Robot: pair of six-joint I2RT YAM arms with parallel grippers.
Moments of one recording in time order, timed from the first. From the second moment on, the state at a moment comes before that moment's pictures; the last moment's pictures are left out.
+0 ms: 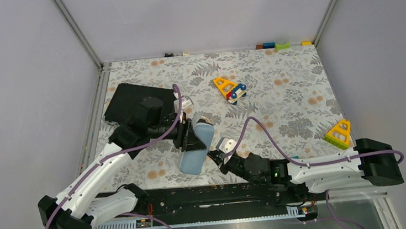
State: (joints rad) left arm -0.64 1.01 0.95 -0.52 0.77 -0.29; right arm 1.45 1.07 0.43 0.54 0.51 0.00
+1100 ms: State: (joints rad) left arm -0.58 0.96 0.91 -0.52 0.78 -0.37; right arm 1.52 1.17 0.44 0.61 0.54 0.08
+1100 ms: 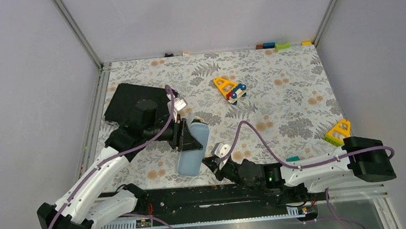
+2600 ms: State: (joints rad) left arm -0.36 0.90 0.82 -0.40 0.80 -0.55; right arm 1.62 1.38 0.49 0.78 0.71 0.19
